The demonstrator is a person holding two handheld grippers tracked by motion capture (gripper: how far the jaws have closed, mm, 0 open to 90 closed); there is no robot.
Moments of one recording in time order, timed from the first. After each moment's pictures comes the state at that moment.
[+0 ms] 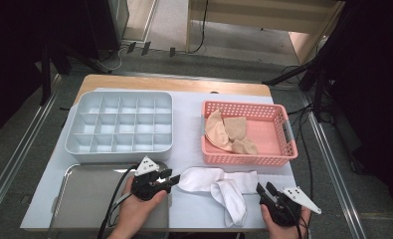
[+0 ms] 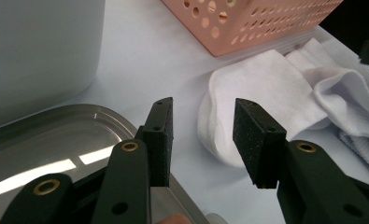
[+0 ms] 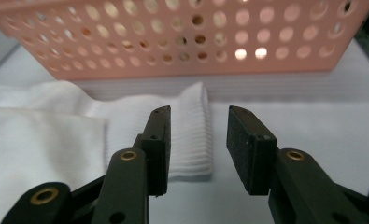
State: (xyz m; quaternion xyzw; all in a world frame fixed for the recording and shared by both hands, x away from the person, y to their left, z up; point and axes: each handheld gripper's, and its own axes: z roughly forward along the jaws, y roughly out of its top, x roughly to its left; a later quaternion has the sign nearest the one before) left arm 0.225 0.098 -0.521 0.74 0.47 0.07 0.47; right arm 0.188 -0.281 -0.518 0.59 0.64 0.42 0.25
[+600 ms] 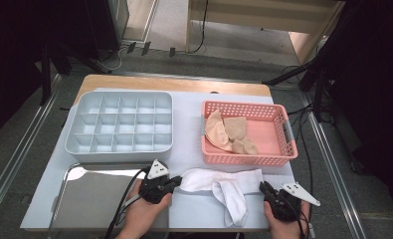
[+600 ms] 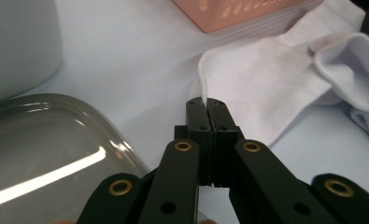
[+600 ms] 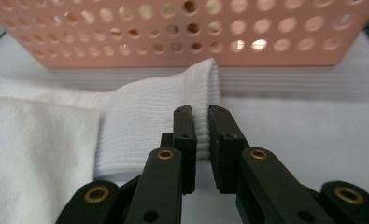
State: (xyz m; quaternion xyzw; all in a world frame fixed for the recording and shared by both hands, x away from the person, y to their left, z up) left arm 0.221 0.077 -0.524 0.77 0.45 0.08 0.44; right arm 0.198 -0.292 -0.518 0.59 0.66 0.41 0.23
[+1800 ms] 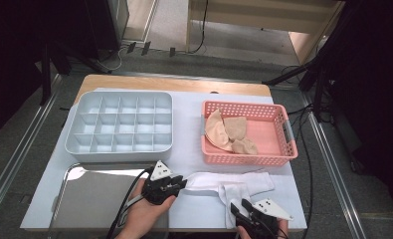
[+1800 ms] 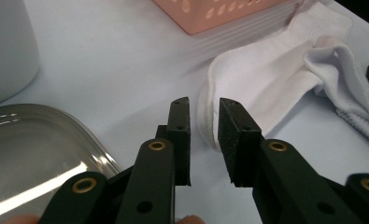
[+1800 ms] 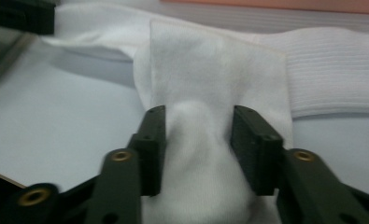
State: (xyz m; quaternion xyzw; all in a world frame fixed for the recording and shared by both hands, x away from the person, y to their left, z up) left arm 0.220 0.072 -0.523 0.78 0.44 0.08 0.44; right arm 0.151 -0.224 -0.521 0.52 0.74 0.38 0.18
